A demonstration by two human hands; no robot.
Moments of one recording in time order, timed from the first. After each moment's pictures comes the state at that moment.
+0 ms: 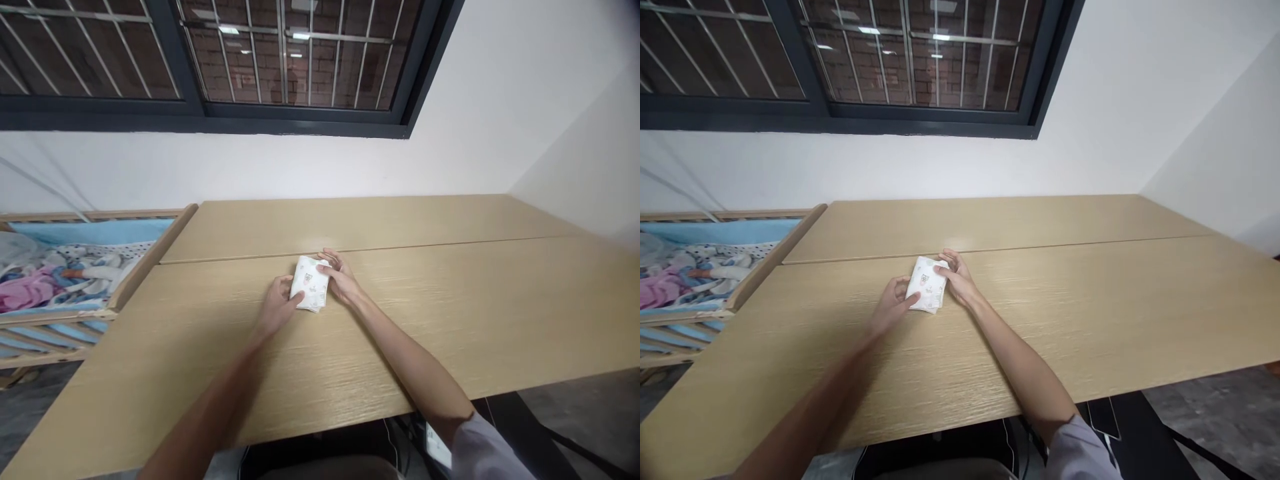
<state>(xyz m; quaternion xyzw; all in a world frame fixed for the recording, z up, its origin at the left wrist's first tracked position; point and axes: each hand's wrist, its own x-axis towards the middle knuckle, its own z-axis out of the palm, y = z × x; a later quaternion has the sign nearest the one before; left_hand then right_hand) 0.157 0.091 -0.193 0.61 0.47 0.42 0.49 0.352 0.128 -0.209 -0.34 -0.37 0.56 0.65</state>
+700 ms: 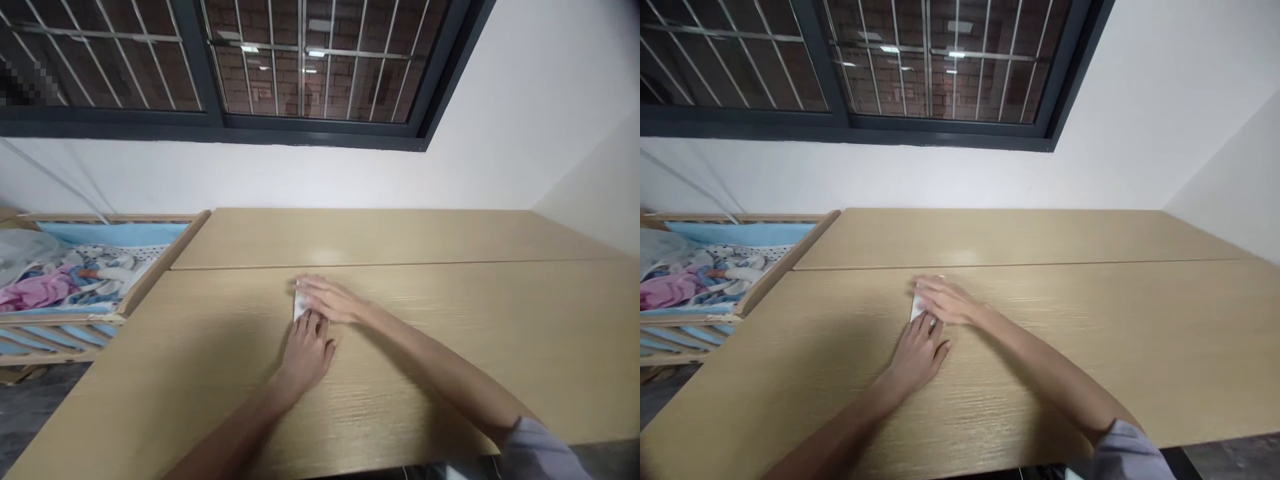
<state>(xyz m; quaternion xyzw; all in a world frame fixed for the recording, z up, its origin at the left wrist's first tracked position) 0.178 0.032 -0.200 0.88 0.45 0.16 -0.01 0.342 0.127 -0.166 -0.29 -0.91 0.19 0.23</state>
